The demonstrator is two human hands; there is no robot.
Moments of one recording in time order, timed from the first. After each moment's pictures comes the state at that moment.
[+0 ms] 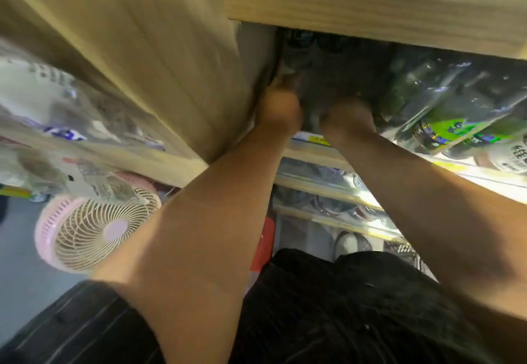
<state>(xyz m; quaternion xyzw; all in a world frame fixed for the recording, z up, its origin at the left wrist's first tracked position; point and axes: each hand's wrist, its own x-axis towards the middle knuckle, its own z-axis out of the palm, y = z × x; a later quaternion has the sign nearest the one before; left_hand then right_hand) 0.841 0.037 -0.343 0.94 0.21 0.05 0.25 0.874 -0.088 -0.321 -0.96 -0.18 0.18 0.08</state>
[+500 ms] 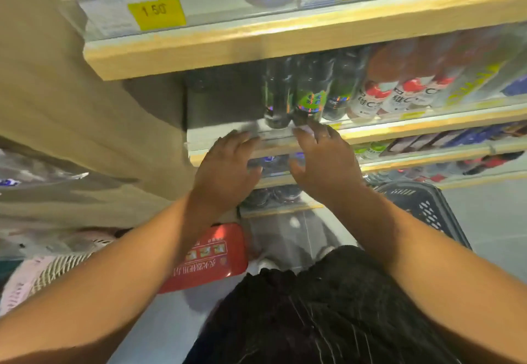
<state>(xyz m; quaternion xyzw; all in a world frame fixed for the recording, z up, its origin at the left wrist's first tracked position) 0.719 -0.049 -0.284 0.98 -0.11 0.04 0.14 0.749 -0.244 -0.271 -0.98 -0.15 0.04 0.10</state>
